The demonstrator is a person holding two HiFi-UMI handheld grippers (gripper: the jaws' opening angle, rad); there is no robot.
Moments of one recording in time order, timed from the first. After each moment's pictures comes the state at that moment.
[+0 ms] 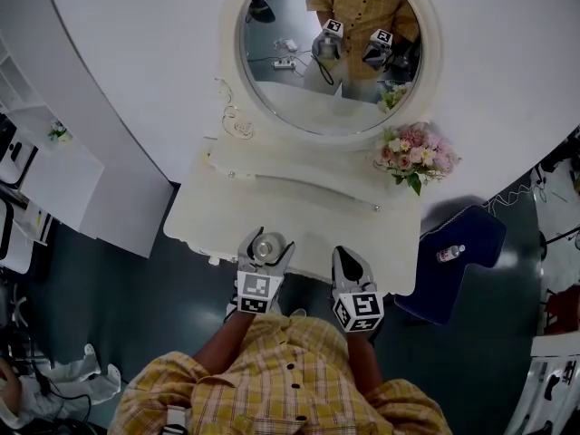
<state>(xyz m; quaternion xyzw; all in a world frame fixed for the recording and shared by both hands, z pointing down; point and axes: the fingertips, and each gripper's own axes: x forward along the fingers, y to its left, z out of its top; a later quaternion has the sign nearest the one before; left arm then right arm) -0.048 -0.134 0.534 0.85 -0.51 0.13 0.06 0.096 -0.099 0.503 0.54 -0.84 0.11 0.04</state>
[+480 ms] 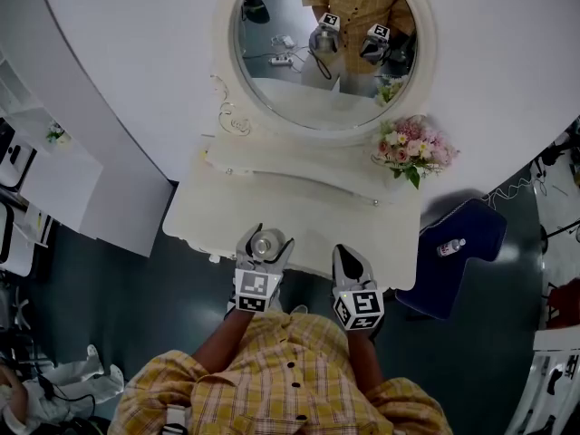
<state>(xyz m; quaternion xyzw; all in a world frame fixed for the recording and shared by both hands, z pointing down) -0.044 -0.130 0.527 0.85 -0.51 0.13 0.05 0.102 -0.093 0.510 0.54 -0.83 0.11 0.04</state>
